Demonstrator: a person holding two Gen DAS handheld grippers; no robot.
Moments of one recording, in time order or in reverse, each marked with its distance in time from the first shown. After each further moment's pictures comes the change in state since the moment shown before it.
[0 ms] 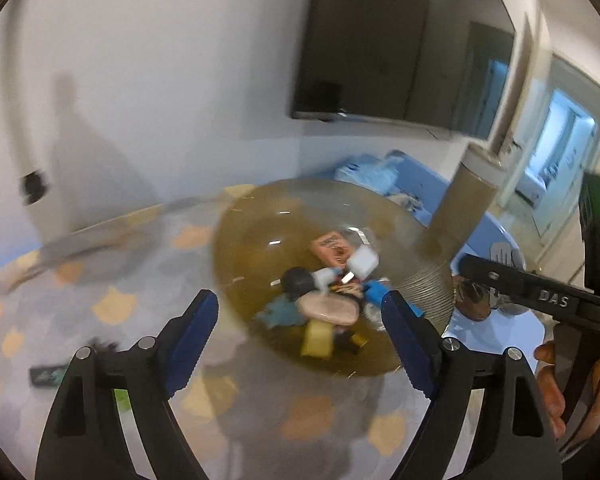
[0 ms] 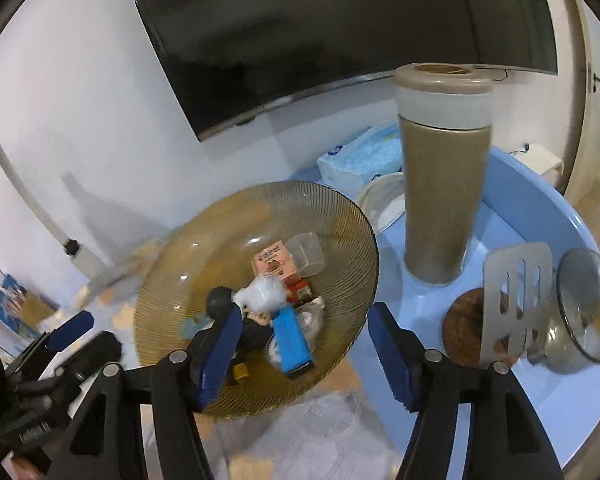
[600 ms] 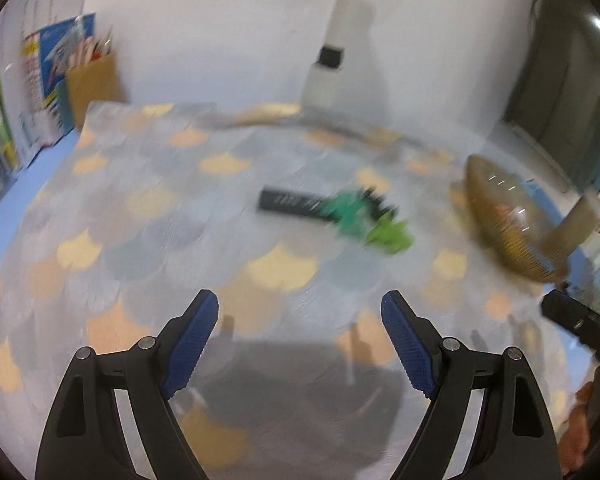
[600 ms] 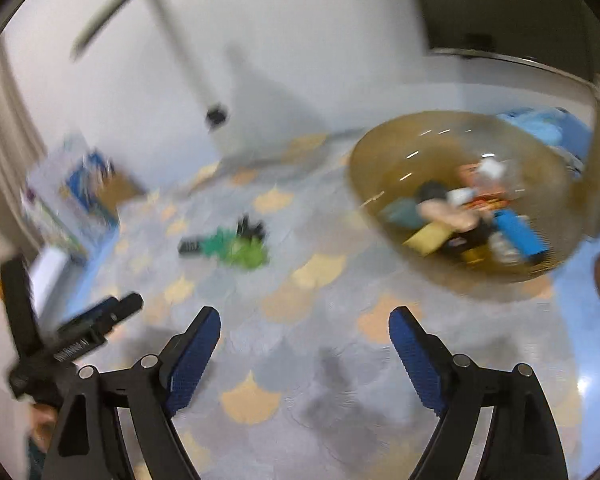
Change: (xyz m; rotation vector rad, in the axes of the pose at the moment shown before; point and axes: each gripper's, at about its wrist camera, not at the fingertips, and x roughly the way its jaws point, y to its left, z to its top) left arm -0.093 0.165 -0.150 -0.360 0.041 0.348; right arm 0.011 0.168 -0.123 -0.319 0.132 0.234
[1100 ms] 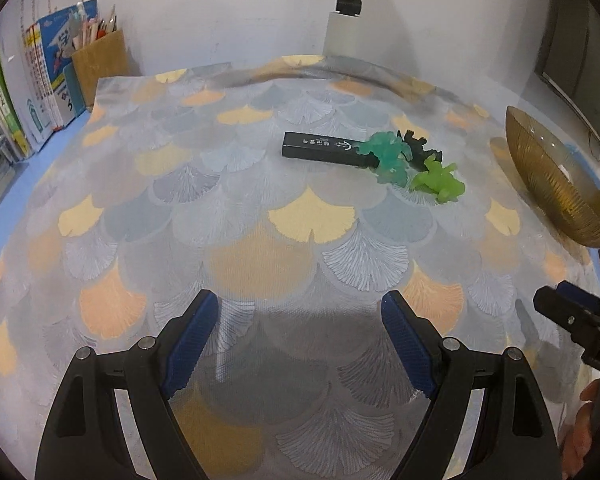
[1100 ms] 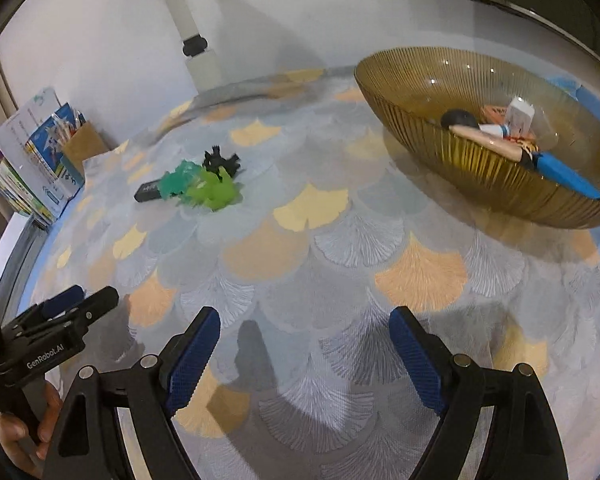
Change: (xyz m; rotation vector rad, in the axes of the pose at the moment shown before) left arm 0.032 -0.003 -0.023 0.036 0.071 0.112; right arm 0.068 -0.012 -0.028 0.008 0.091 -0.047
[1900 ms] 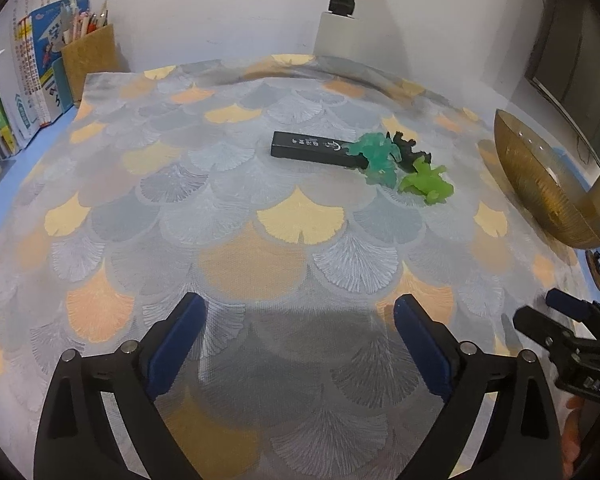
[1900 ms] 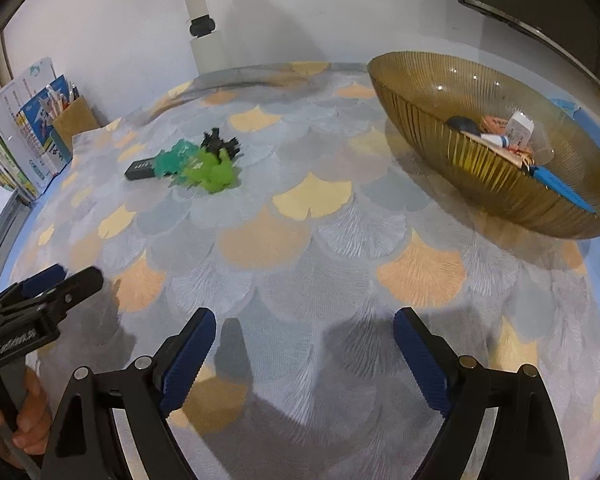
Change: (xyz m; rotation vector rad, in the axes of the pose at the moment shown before) left arm 0.000 0.002 0.000 0.009 0.017 -0.068; right arm 0.004 0.018 -0.004 -0.071 0.038 -0.081
